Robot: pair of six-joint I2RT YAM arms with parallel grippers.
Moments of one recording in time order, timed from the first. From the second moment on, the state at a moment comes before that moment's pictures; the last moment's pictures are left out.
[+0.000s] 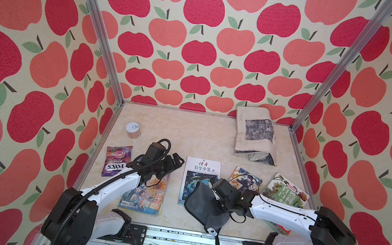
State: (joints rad) left arm -0.42 1.21 0.62 -0.19 0.27 -0.98; right arm 1.08 1.30 0.63 -0.49 -0.01 0.50
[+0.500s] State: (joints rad) left arm -0.43 1.24 0.62 -0.16 0.29 -0.98; right arm 1.12 1.44 0.74 -0.54 0.02 0.49
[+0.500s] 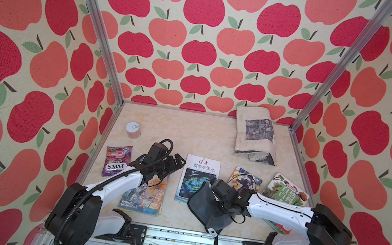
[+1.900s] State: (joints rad) left arm -0.42 1.78 0.96 -0.10 0.39 -0.84; right arm 0.91 1.37 0.69 -0.40 -0.16 0.45
